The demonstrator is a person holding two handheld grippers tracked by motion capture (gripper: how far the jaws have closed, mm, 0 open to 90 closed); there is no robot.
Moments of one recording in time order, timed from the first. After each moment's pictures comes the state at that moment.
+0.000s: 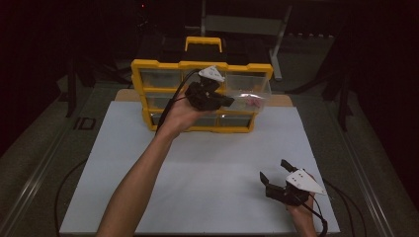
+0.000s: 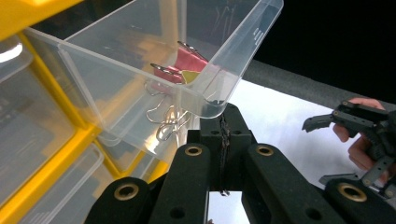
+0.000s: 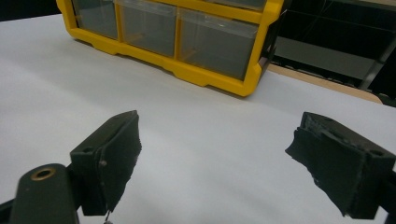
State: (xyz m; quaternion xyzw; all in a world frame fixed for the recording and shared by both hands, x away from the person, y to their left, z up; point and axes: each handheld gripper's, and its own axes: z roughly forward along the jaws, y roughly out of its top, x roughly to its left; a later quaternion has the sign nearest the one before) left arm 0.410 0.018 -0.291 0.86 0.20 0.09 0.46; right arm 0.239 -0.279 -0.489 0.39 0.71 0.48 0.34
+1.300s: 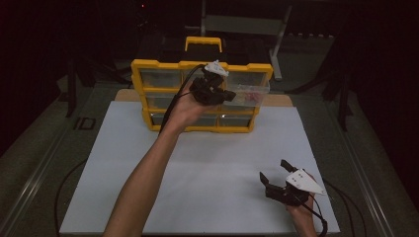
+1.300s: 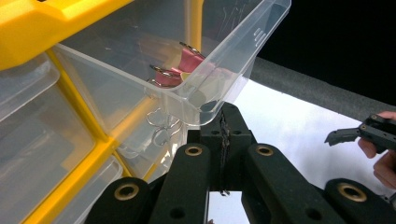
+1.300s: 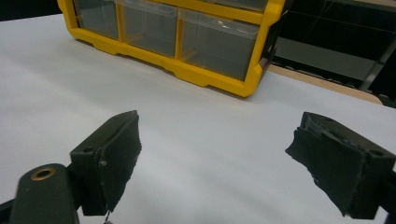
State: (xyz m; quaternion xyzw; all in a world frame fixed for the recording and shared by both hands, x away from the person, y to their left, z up) left arm 0.426 0.008 -0.292 0.86 0.22 0.10 0.45; right arm 0.239 -0.278 -0.489 0.39 0.71 0.48 0.34
